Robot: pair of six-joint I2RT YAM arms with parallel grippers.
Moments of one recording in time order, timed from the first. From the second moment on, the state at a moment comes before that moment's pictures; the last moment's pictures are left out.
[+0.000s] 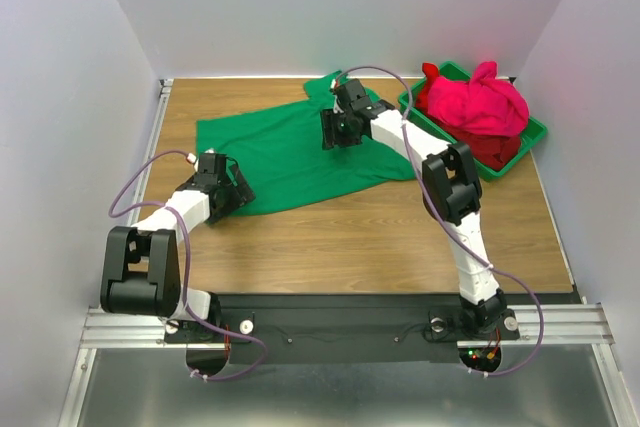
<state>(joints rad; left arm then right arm) -0.10 1.40 0.69 -0.26 -0.06 -0.59 0.53 2.31 2.01 -0.58 -0.10 0.31</state>
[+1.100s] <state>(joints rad) -0.10 1.43 0.72 -0.27 -0.05 -0.49 0.53 2.39 2.03 -0.57 0.08 0.32</state>
